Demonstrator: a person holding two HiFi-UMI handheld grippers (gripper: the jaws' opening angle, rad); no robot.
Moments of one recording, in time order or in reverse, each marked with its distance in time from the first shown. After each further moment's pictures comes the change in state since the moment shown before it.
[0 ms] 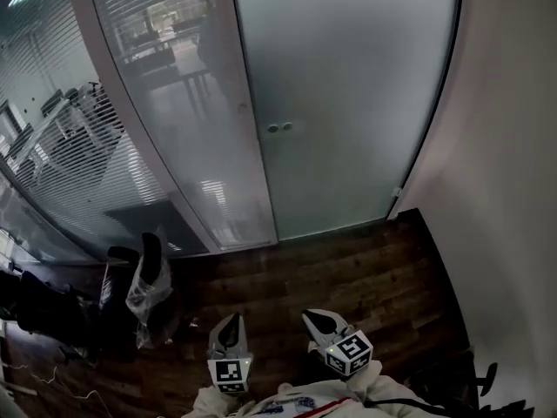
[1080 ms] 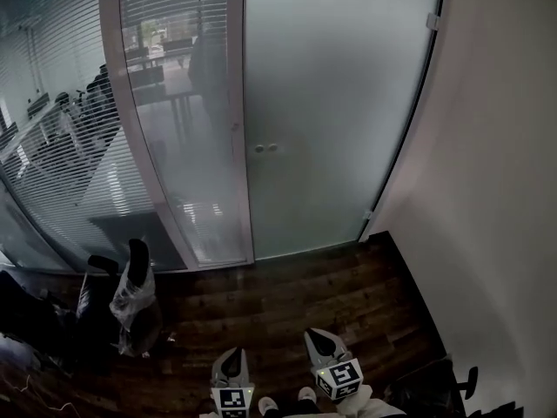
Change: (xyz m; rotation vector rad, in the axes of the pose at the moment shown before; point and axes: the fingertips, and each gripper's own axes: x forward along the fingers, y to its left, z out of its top) left arm -0.081 -0.048 -0.030 -0.049 0.017 -0.105; right arm -0.071 0.033 0.002 -0.155 -0.010 -0.297
